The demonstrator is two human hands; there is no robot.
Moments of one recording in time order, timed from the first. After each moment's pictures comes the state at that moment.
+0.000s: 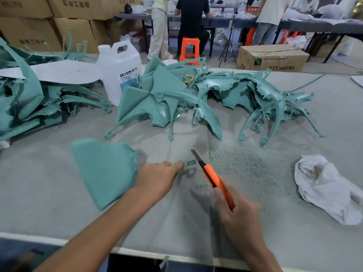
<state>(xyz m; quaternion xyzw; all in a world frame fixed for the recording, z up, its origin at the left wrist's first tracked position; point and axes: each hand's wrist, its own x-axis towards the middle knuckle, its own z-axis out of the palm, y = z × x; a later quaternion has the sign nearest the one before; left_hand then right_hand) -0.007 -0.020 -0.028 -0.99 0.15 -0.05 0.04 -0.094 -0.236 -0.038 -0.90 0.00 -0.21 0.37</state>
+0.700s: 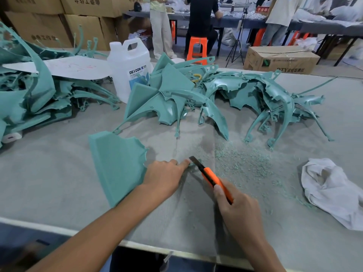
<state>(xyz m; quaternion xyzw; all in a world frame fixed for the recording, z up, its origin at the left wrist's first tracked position) -0.006 -0.026 -0.032 -0.98 0.14 -0.04 0.09 -0.084 -0.233 -0.043 -0.94 0.00 -0.12 0.33</state>
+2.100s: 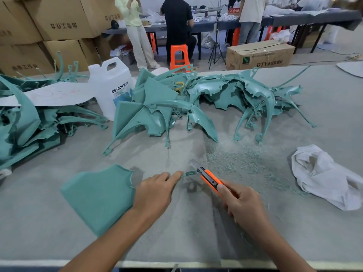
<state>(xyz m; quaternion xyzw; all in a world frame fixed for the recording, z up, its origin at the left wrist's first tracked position) -0.020 -0.009 -0.047 -0.96 0.21 -0.21 0.00 -0.074 -0.254 -0.042 -0.85 0.02 -0.06 0.52</state>
